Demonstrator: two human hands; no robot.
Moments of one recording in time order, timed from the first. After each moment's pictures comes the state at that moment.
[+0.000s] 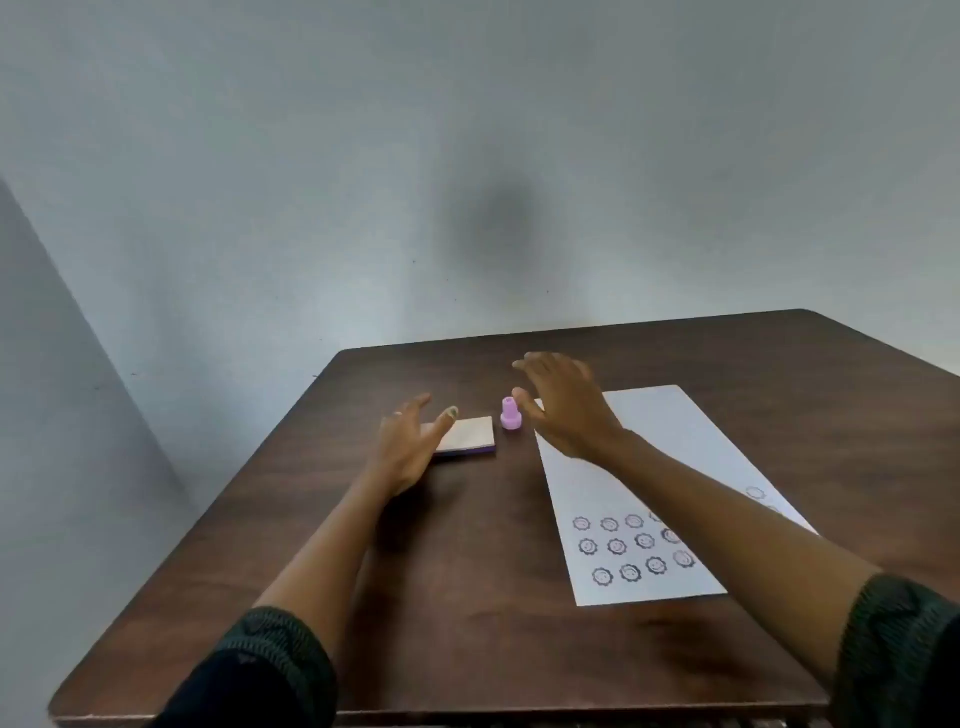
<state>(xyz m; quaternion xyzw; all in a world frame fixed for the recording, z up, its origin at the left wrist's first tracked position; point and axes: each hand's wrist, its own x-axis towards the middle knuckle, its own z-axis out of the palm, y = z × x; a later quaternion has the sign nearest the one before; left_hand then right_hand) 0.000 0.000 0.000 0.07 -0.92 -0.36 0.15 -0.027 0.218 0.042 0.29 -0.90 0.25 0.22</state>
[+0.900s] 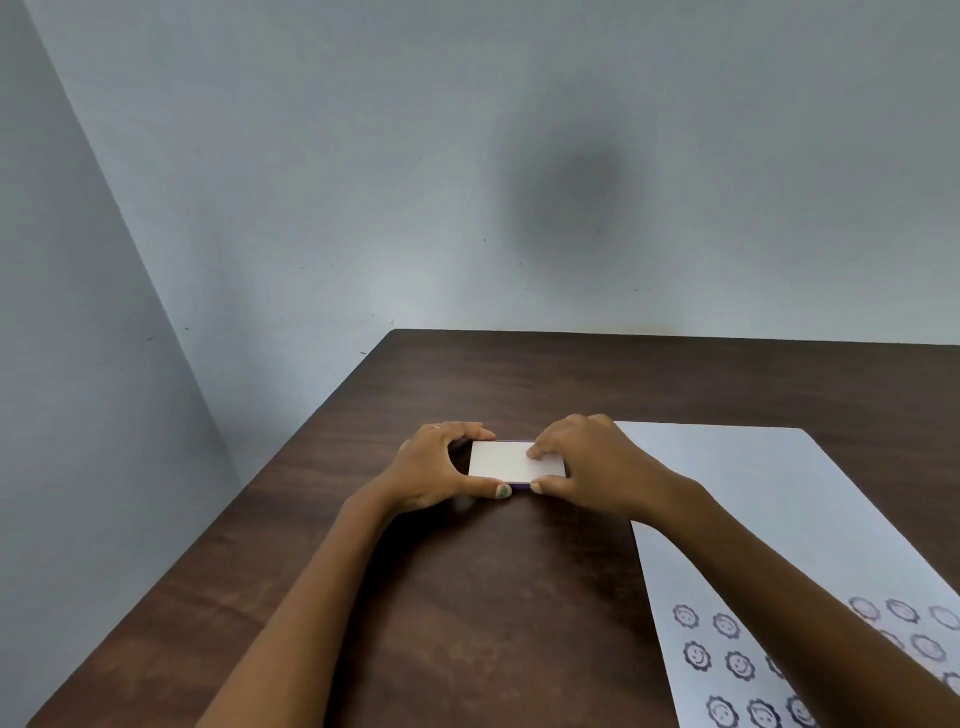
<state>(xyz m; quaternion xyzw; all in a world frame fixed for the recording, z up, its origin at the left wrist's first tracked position) -0.003 -0.042 -0.002 0.00 -0.93 -0.37 0.05 -0.050 0.165 0.026 0.41 -0.91 0.11 0.05</state>
